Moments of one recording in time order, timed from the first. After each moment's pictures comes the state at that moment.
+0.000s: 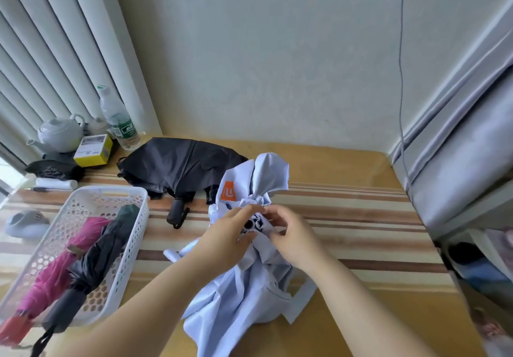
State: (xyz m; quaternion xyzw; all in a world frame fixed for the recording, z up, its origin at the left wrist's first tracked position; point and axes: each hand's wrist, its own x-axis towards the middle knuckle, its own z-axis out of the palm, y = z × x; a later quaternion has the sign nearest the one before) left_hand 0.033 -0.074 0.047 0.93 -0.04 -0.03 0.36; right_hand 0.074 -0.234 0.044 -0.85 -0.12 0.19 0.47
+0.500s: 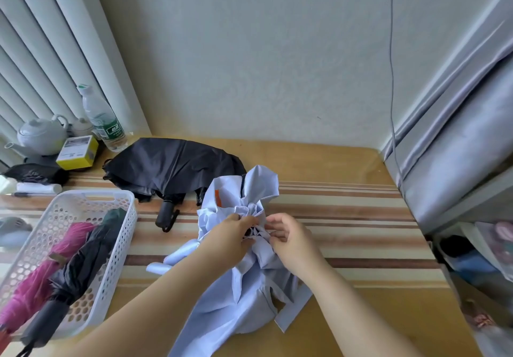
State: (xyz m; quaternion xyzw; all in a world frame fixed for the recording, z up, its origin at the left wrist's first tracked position) left_hand 0.060 -0.093 0.022 0.96 -0.03 -0.12 0.24; right_hand 0.076 -0.251 0.019 -0.85 -0.05 0.18 0.50
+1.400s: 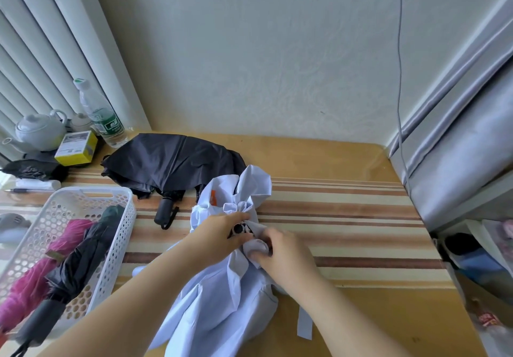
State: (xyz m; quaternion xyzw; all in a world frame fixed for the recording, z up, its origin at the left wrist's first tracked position) left_hand 0.059 -0.076 0.032 0.95 0.00 -0.13 0.30; right_hand 0.068 -0.242 0.009 -0.94 -0.18 0.14 0.27
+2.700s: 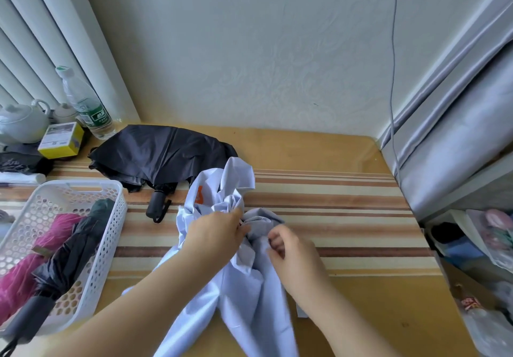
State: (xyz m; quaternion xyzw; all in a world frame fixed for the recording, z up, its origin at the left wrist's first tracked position) left_hand 0.053 -0.096 0.022 0.99 0.02 -0.04 0.10; right_hand 0.044 -0.264 0.018 -0.93 -0.11 0.11 0.33
